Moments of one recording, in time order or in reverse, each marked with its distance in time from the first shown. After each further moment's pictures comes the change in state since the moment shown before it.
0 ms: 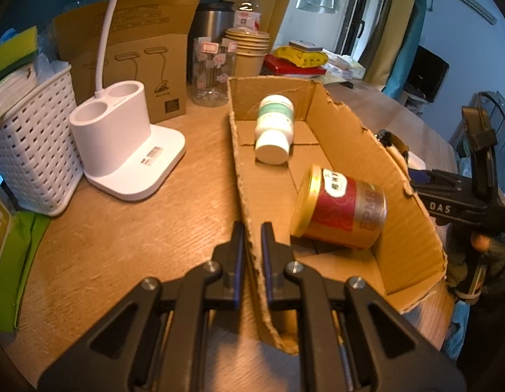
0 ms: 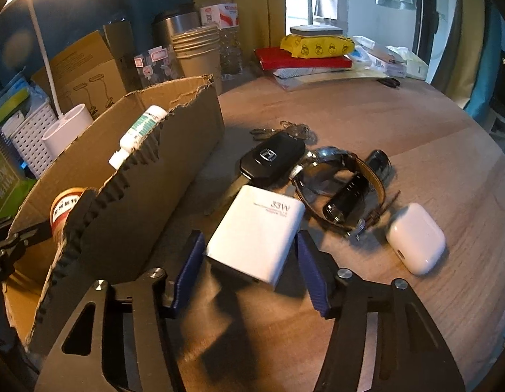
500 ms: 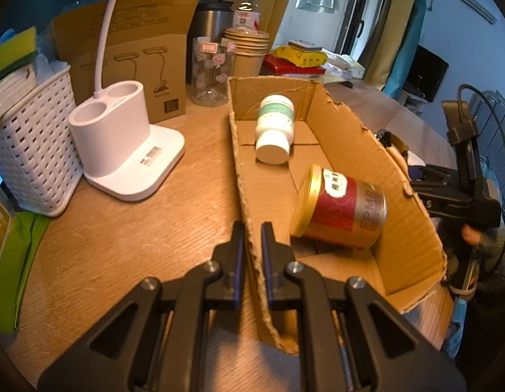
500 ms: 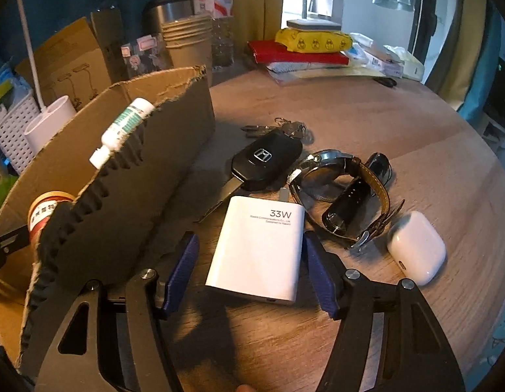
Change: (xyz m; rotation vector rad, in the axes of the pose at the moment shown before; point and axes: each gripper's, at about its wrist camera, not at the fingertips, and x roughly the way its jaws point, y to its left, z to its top) left arm 0.000 -0.001 0.000 -0.001 0.000 -0.001; right arm 0.019 0.005 0.011 -0.007 0.029 -0.060
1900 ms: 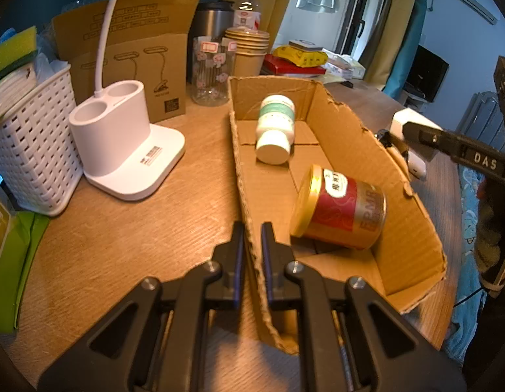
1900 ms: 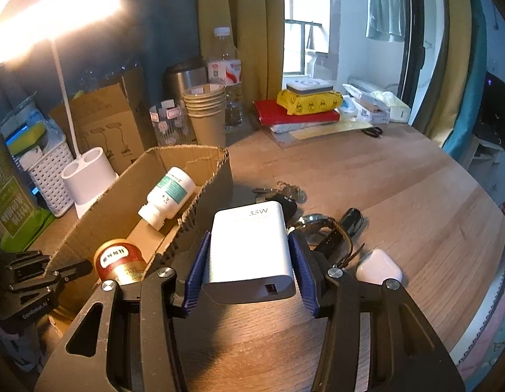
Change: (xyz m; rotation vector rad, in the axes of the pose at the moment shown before) left arm 0.000 0.000 0.000 0.001 0.000 0.001; right arm -0.079 0.013 0.019 0.002 -0.197 0.007
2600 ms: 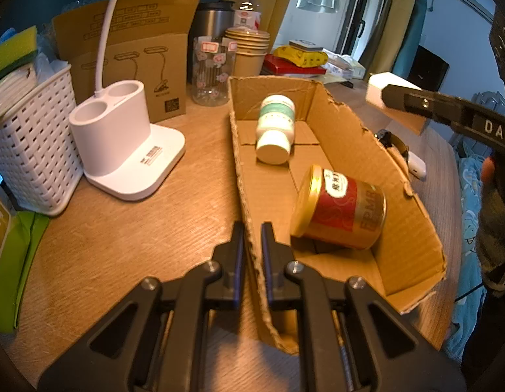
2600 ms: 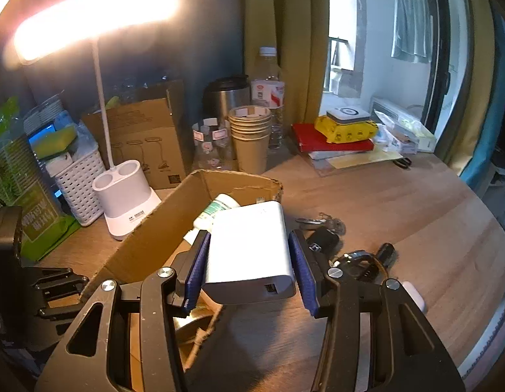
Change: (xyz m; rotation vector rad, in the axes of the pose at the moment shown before) left arm 0.000 0.000 0.000 0.000 0.000 0.000; right arm -0.001 0.048 0.024 -0.084 -0.041 0.077
